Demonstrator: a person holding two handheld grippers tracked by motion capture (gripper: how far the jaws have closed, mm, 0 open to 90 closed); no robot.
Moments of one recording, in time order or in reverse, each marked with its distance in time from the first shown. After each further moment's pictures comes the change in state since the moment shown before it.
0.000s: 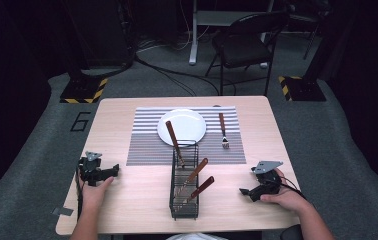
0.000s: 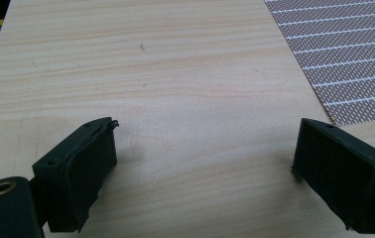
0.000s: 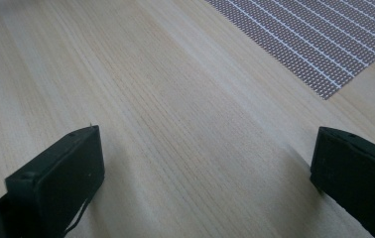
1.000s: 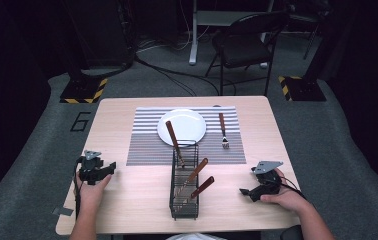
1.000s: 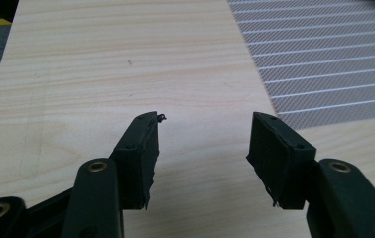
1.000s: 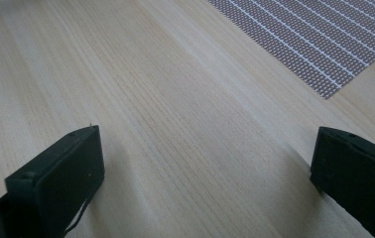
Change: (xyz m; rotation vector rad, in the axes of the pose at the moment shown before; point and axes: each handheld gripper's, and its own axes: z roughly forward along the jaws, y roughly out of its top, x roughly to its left) left arm -0.009 0.011 -0.023 -0.011 -0.030 -0.019; right arm 0.000 0.000 0.000 0.001 0.002 -0.003
